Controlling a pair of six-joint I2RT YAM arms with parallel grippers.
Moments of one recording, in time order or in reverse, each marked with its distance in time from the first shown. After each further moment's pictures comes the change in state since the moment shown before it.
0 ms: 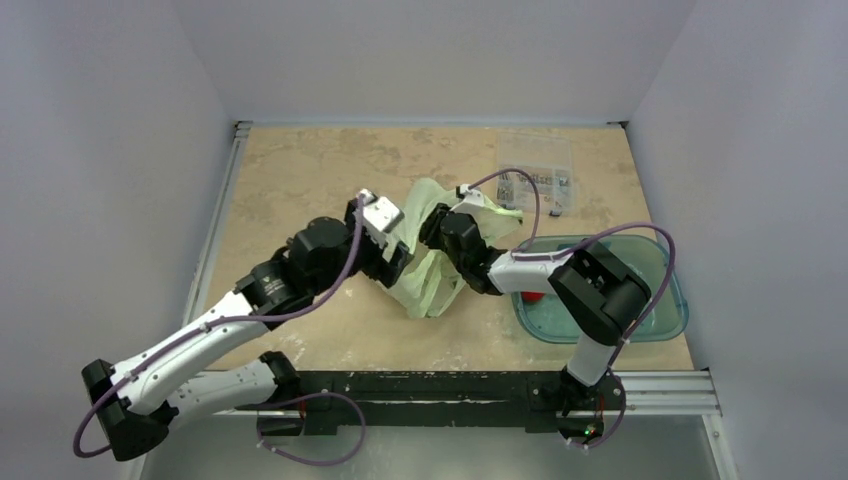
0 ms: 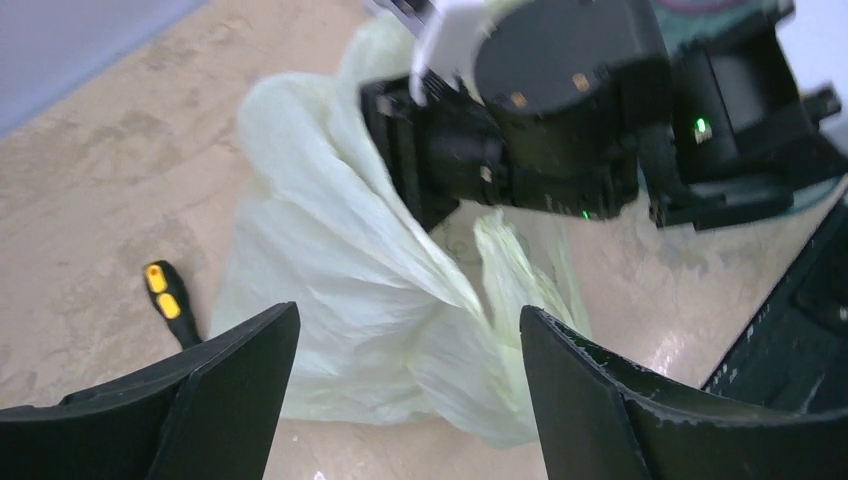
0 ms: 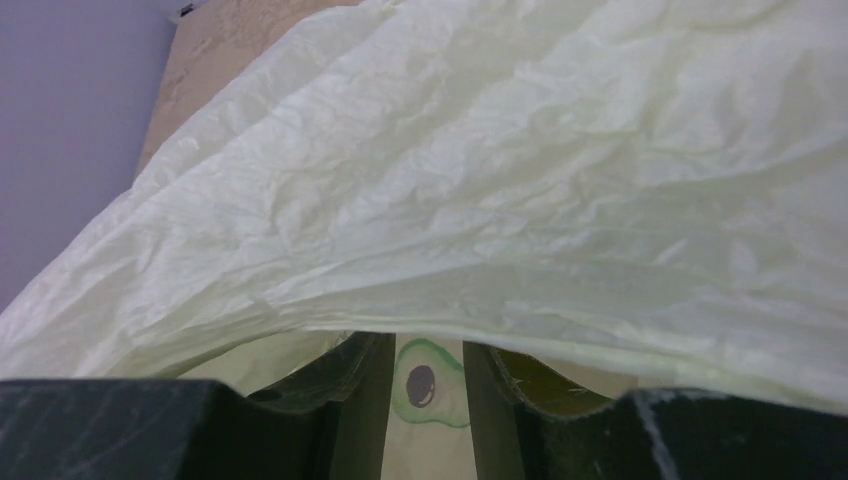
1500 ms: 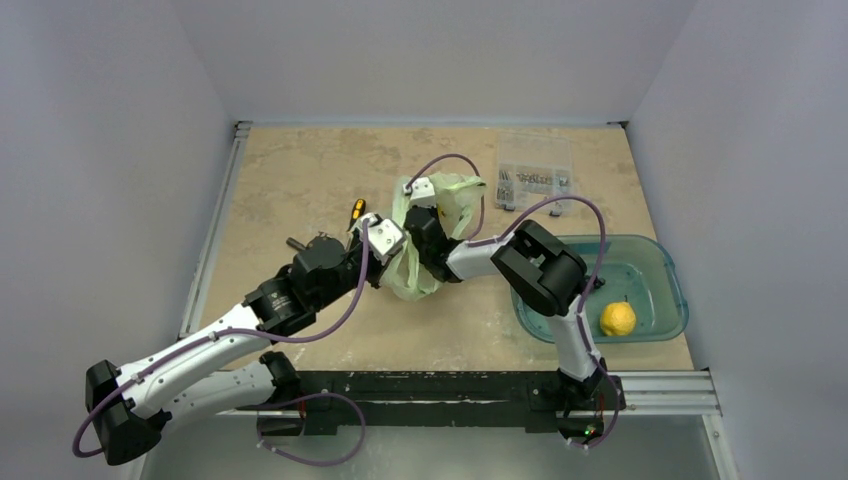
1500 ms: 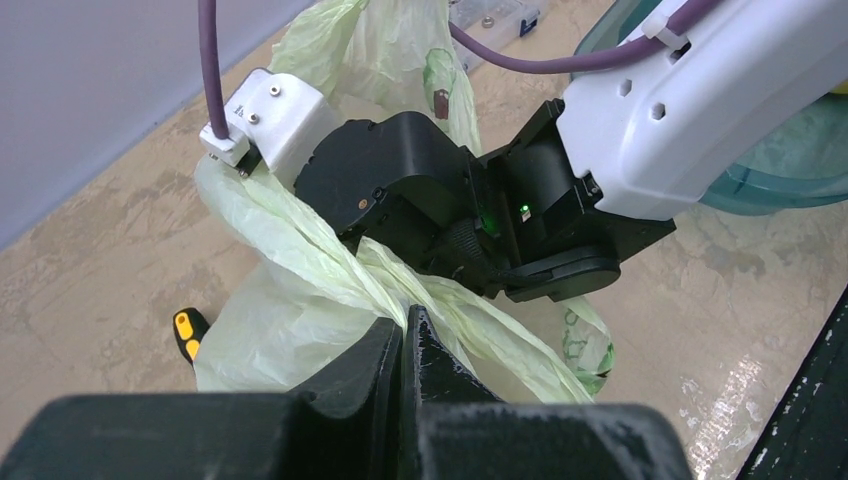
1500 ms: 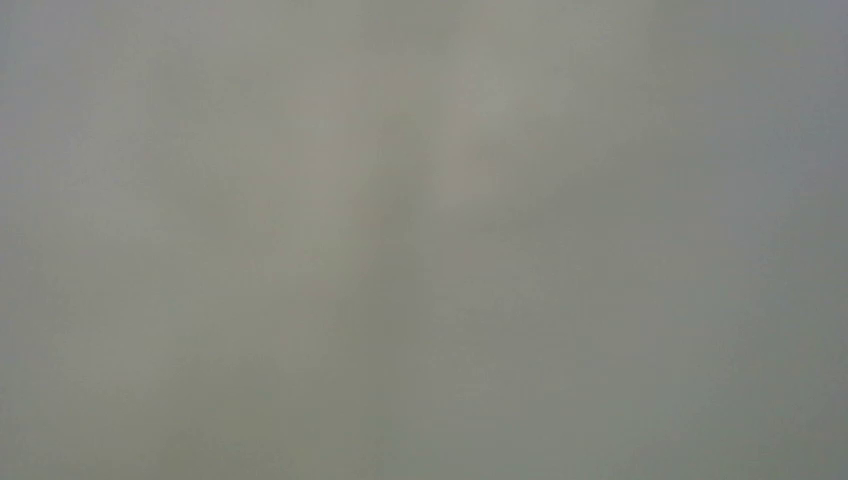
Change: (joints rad) left arm -0.007 -0.076 -0.156 0.217 -0.011 0.114; right arm 0.046 0.360 0.315 0.050 0.290 -0.584
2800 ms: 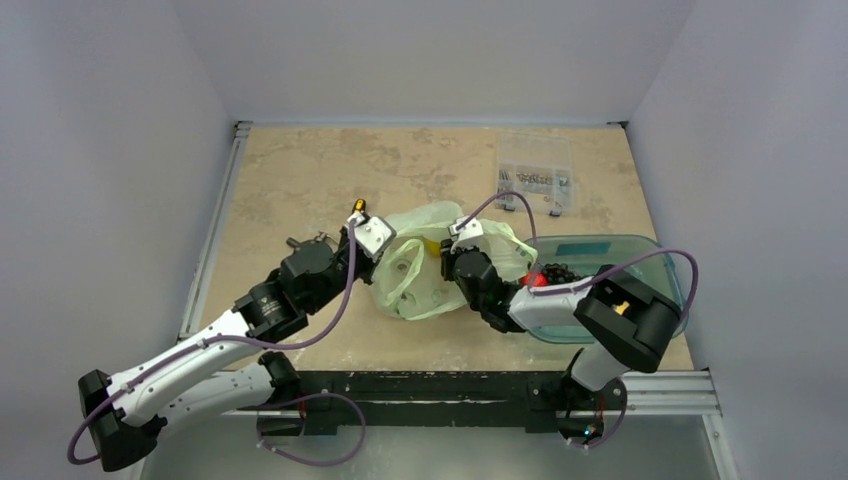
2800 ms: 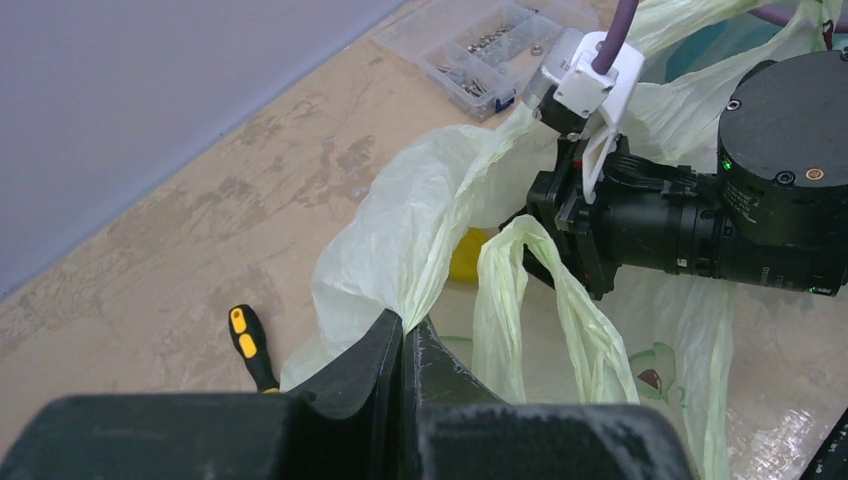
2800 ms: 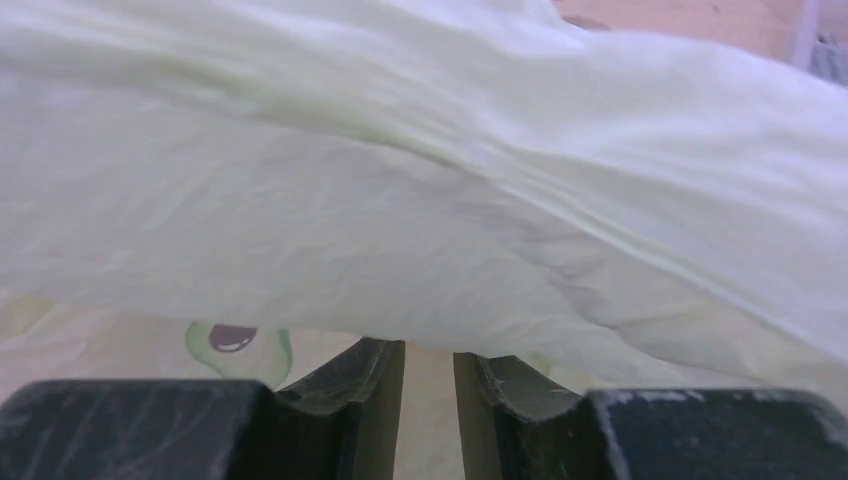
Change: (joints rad) left arm -0.001 -0.061 0.000 0.001 -0.099 0.027; right arm 0.087 -0.550 -0.611 0.079 -0.106 0.130
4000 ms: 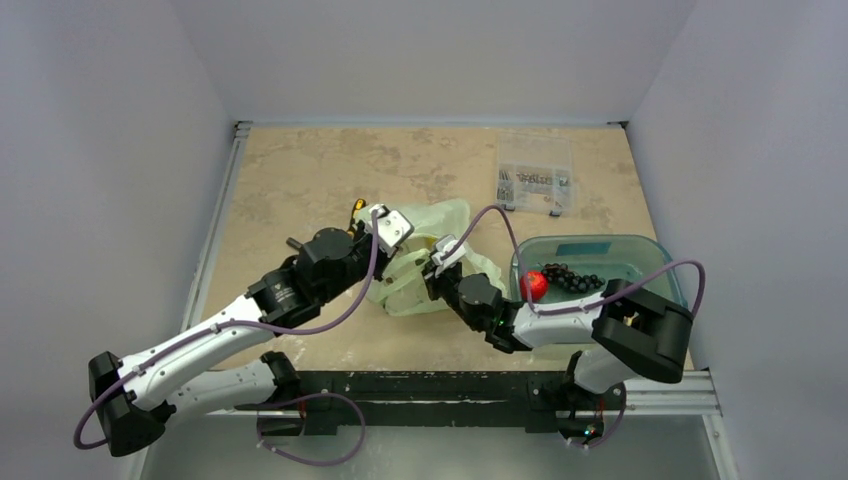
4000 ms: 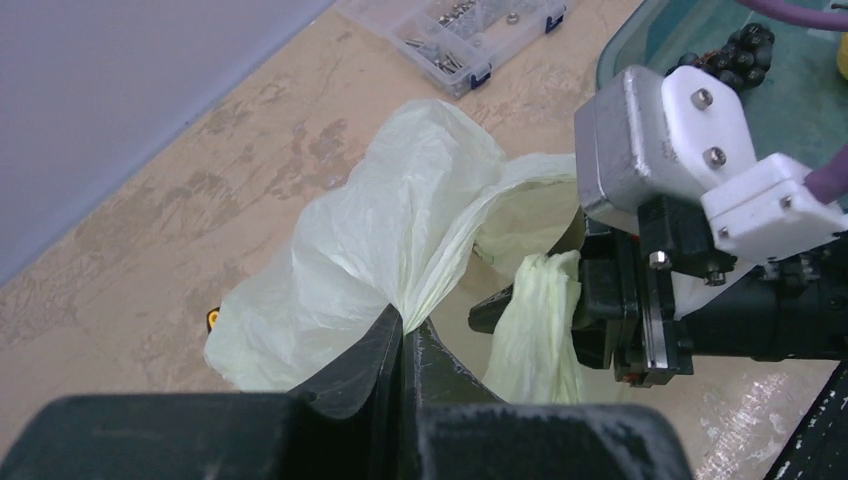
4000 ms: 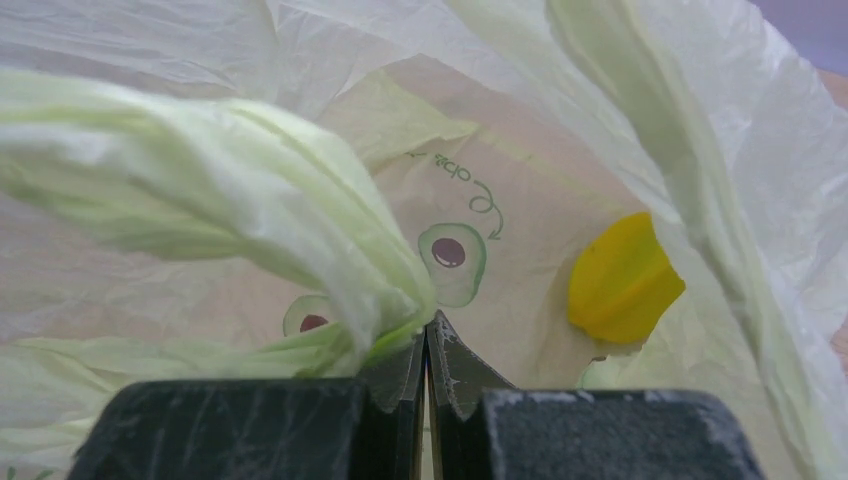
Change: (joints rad) left arm -0.017 0.115 0.083 -0.066 0.026 0.000; right arm 0.174 -0.101 -0.055 0.164 -0.132 -0.200
